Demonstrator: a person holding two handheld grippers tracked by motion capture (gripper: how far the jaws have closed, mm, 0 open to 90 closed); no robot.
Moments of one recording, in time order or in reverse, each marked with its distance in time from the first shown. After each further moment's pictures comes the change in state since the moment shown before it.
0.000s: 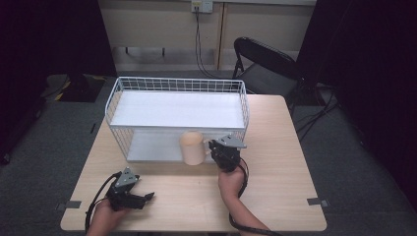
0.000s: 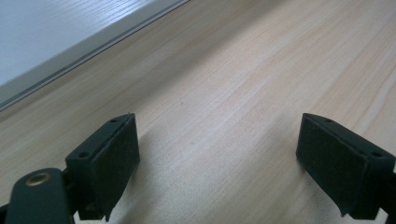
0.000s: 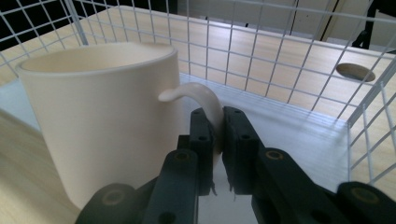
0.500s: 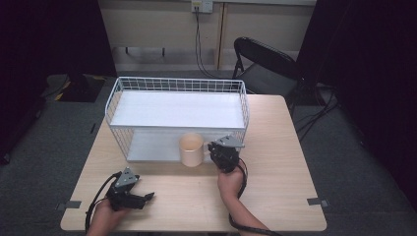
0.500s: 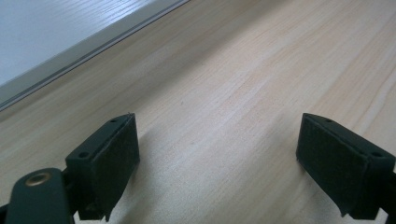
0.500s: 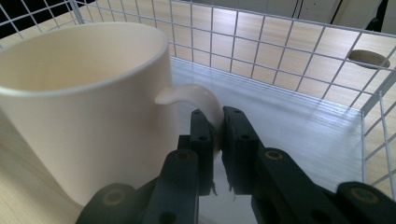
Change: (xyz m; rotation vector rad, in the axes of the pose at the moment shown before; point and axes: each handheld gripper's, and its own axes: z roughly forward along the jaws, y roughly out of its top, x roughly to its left) left arm 0.000 0.000 0.000 0.000 0.000 -0.001; right arm -0.001 -0.004 0.008 0.033 0.008 0.000
